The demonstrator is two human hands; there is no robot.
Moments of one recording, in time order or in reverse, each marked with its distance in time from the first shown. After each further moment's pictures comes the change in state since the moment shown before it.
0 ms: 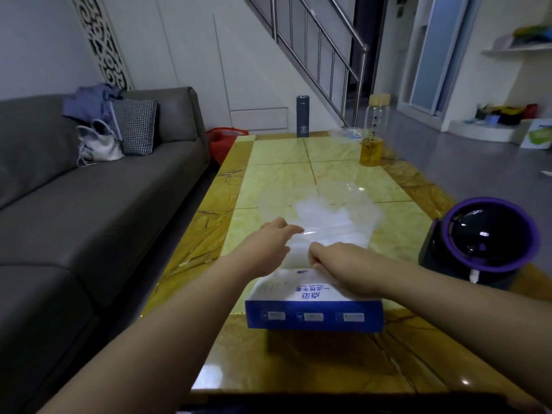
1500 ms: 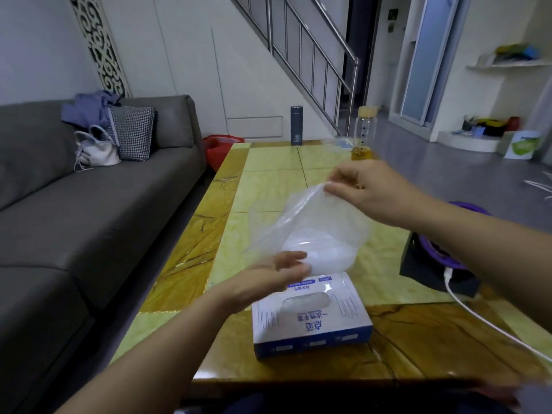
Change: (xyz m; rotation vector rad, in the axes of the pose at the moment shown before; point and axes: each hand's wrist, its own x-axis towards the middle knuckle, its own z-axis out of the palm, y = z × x) left_hand -0.067 0.033 -0.003 -0.963 -0.278 -0.103; right_hand -0.048 -0.002 -0.113 0.286 0.539 0.023
